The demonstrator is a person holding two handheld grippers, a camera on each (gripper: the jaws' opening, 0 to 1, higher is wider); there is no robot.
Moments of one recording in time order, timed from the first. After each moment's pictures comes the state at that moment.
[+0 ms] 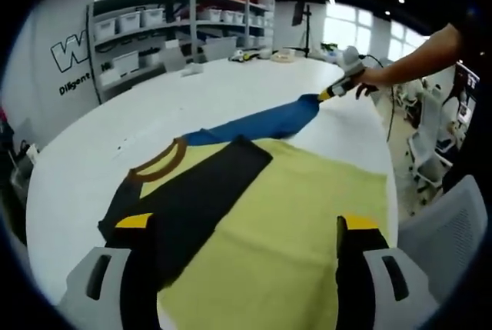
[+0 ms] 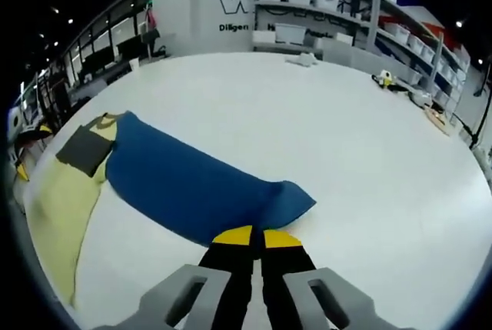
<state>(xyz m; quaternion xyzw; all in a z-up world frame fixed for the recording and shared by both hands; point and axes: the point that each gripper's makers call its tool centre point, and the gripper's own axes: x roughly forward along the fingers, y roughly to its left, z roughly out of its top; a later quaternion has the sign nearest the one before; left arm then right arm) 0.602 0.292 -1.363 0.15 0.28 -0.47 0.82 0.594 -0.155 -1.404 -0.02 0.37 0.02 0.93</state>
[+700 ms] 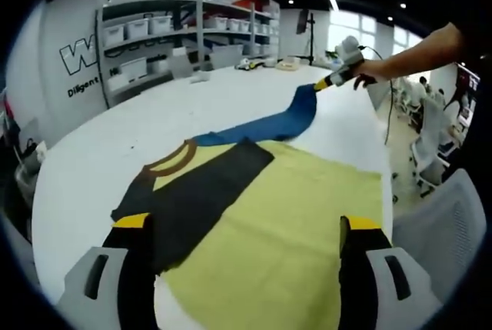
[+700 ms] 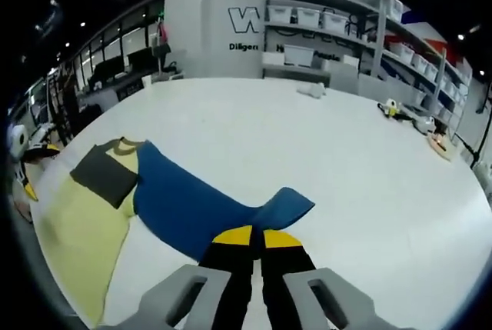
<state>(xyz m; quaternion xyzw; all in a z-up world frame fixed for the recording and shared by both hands) 0.590 0.324 -1.349 0.14 0.26 -0.46 0.84 0.616 -0.118 -1.339 -0.03 0.32 0.04 0.95</state>
